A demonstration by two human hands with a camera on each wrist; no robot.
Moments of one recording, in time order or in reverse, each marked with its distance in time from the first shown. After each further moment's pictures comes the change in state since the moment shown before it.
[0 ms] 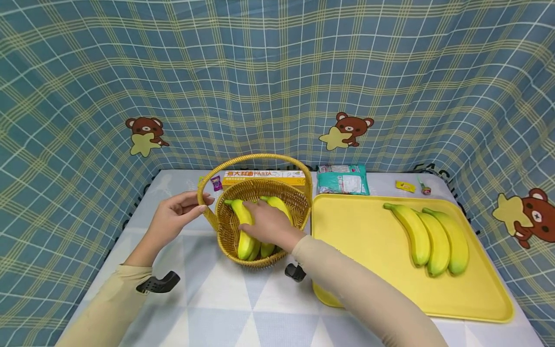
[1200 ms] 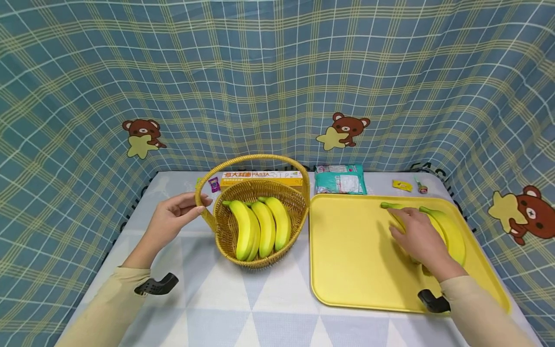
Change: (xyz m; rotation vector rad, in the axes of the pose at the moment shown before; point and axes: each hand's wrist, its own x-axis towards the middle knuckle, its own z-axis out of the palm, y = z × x) left_hand 0.000 0.002 0.002 0.001 0.002 -0.001; right_hand -0.191 0.237 -0.086 -0.180 0.281 0.250
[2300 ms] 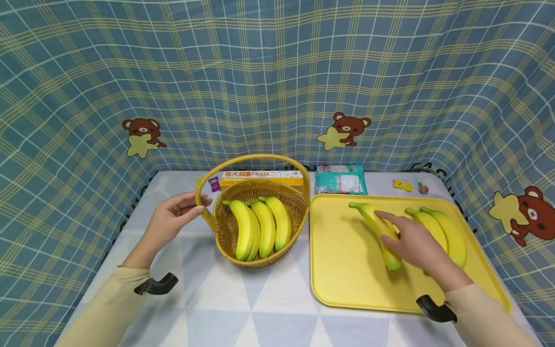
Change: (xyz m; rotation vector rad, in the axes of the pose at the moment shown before) left_hand 0.000 -0.003 -0.001 0.015 0.005 -0.003; right_hand -0.009 -0.035 -0.021 0.111 -0.199 0.008
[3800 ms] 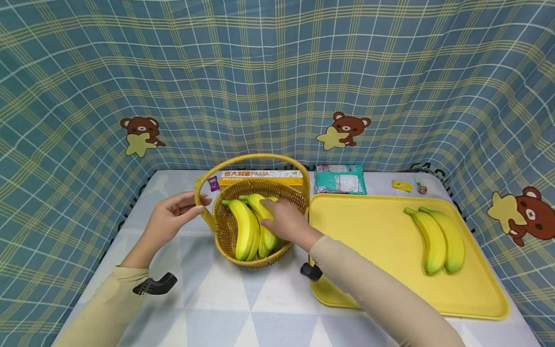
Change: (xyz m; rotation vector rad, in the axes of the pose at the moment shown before) left_hand 0.000 0.000 0.000 -0.015 -0.004 0.012; right_hand 0.124 -0.204 0.092 0.043 -0.061 -0.217
